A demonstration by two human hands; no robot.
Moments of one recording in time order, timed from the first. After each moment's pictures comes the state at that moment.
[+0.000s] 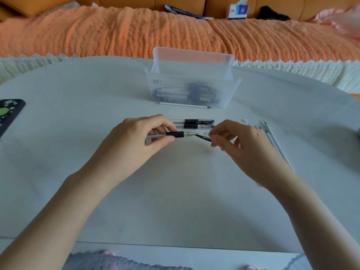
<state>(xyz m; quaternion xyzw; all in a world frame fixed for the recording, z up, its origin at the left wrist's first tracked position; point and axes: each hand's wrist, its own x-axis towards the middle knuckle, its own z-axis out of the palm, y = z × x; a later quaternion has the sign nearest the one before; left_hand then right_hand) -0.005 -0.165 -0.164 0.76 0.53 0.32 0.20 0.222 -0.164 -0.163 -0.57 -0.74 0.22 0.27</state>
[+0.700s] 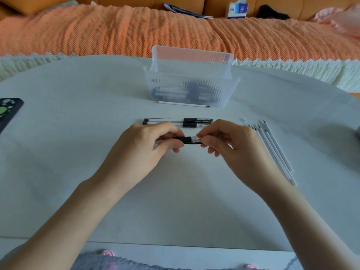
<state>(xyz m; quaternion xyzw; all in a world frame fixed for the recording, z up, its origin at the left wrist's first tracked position) 0.011 -0.172 -0.170 0.76 0.49 0.37 0.23 0.205 -0.172 -0.160 -0.50 -0.72 0.31 0.36</state>
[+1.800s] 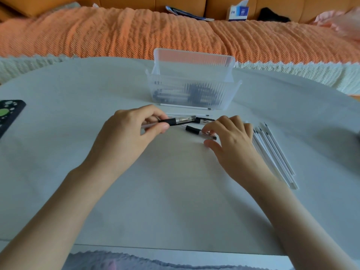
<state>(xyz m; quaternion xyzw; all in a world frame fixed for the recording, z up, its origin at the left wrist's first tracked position) -0.007 -0.155 -0.159 0.72 0.57 0.37 0.17 0.208 -0.144 -0.197 -0.55 -0.80 -0.02 0.24</state>
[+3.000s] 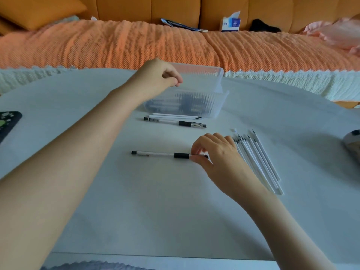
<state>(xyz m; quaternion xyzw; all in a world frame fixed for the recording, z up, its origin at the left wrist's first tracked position) 0.030 -0.033 -0.109 0.77 0.53 0.29 0.22 0.209 -0.160 -0.178 -0.52 -0.82 0.08 0.21</state>
